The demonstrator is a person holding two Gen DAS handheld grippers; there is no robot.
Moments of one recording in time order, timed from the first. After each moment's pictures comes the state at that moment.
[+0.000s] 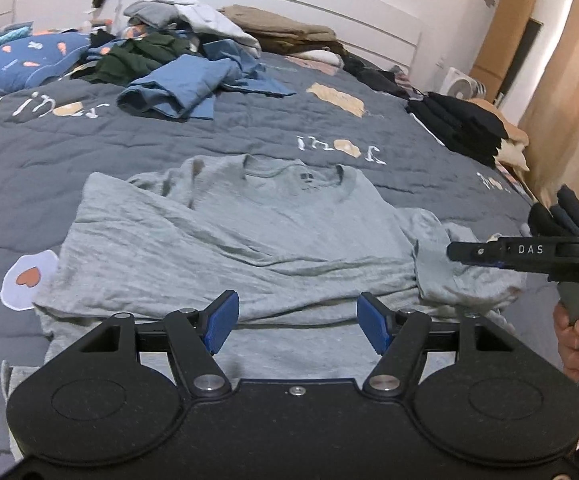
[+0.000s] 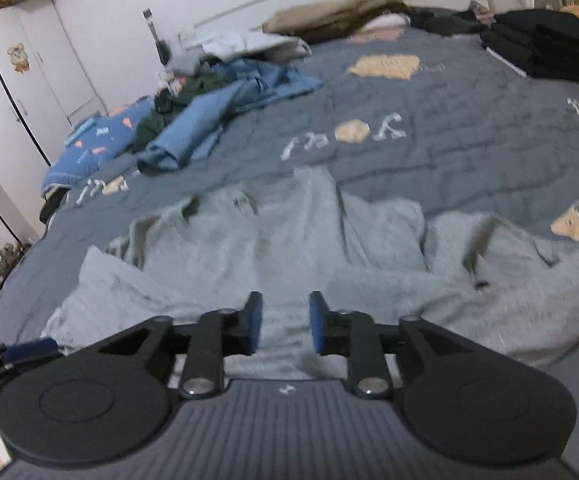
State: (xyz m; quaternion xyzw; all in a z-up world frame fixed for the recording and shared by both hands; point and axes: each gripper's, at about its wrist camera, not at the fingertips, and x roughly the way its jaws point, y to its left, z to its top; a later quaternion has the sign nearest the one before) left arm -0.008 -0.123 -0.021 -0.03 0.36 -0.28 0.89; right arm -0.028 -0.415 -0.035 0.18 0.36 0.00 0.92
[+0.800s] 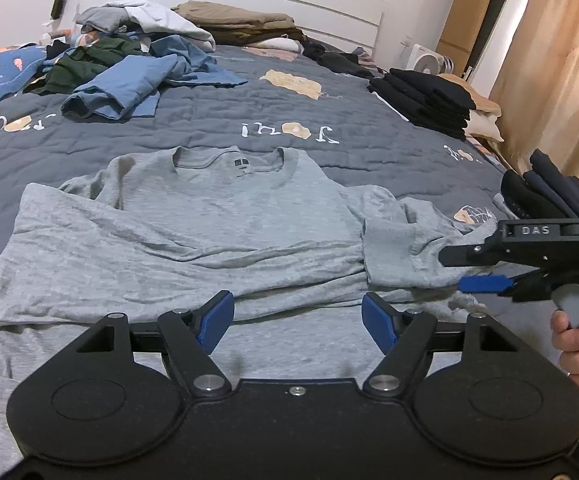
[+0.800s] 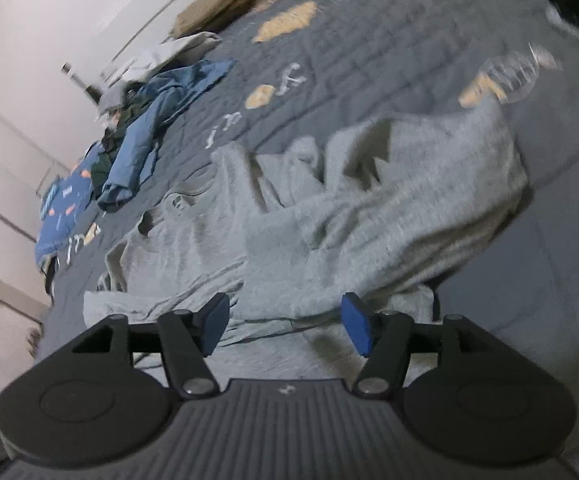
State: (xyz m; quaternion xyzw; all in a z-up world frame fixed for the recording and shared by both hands) left arm -0.026 -0.179 -0.029 0.01 0.36 -0.32 0.88; right arm -0.073 -0.478 -0.067 0.37 0.38 -0.06 0.84
